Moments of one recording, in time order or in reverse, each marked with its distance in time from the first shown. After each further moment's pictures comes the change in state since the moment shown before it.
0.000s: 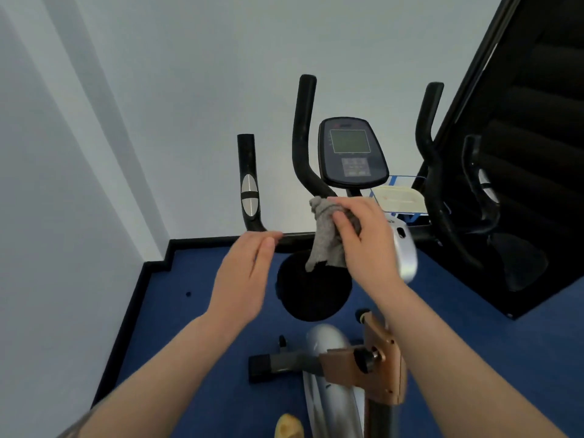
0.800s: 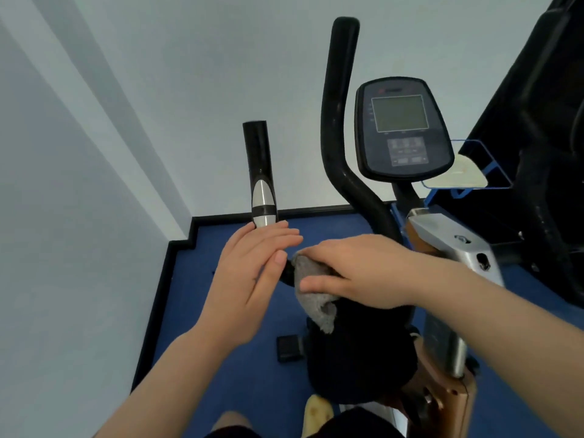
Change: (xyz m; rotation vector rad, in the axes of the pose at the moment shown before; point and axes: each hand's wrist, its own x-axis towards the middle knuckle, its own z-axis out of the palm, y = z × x) left_hand 0.061 -0.035 -0.017 0.194 -0.149 0.195; right_hand 0.075 0.015 0.044 -0.529 -1.109 -0.310
